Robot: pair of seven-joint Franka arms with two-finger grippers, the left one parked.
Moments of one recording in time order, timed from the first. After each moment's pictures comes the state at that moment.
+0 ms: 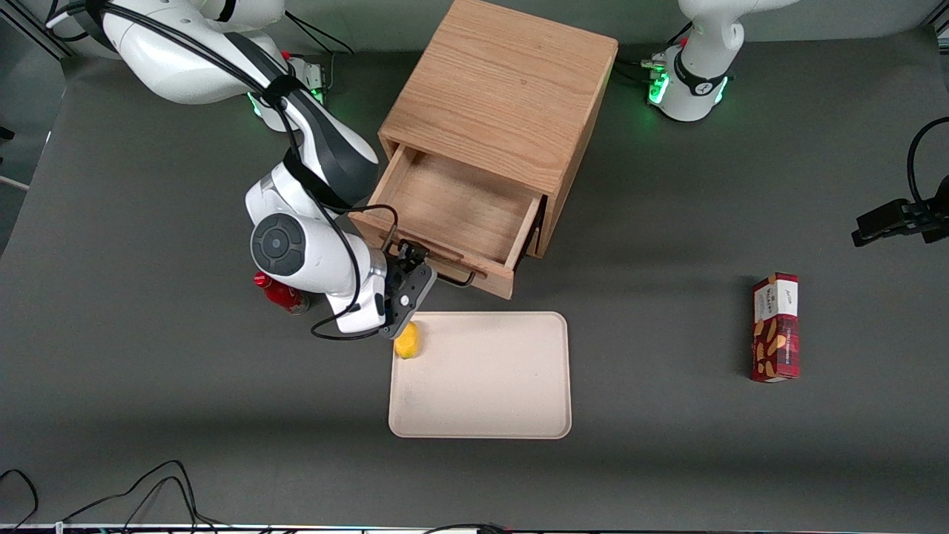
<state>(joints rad) 0.13 0.60 0.47 -1.43 0.03 1.98 -0.41</state>
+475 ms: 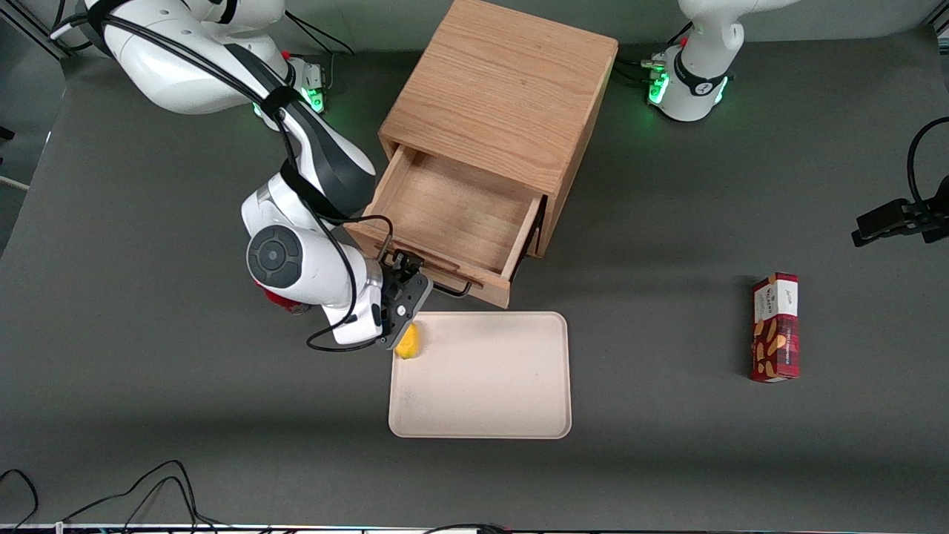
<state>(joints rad) 0.13 0.65 0.47 -1.35 0.00 1.94 -0.44</state>
